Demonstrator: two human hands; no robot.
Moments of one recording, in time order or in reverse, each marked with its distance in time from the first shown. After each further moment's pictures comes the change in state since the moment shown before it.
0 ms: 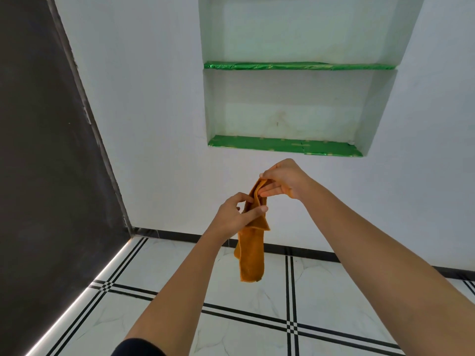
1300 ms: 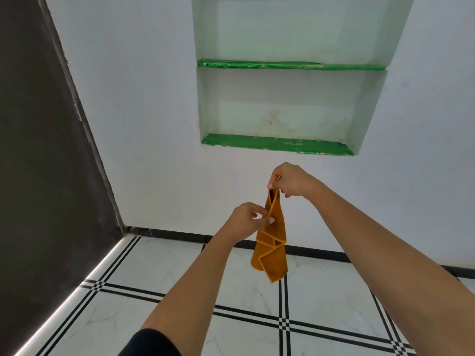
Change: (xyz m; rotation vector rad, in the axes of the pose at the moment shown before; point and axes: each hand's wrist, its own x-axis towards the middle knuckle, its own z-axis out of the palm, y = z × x) left_hand 0.006 0.006 0.044 0.108 -0.120 0.059; right_hand -0.005 0.016 -0.033 -0.723 0.013 -0.186
